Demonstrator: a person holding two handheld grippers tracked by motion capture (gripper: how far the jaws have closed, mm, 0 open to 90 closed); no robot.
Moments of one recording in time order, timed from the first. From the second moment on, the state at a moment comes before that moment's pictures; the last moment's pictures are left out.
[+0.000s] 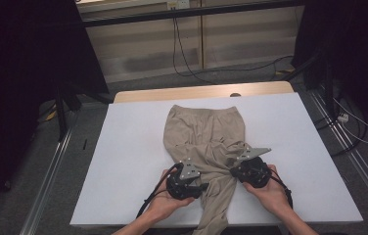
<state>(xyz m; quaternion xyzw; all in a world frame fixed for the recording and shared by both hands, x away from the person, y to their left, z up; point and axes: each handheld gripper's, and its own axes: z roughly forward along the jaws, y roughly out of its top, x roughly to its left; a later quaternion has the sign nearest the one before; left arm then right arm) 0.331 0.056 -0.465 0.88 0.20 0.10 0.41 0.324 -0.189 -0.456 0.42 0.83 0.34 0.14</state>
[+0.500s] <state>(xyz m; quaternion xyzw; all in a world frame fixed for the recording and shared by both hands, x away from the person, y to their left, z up) 0.312 0.105 -0.448 0.89 0.25 0.05 0.38 0.311 -0.170 -0.457 0.39 0.84 0.37 0.08</state>
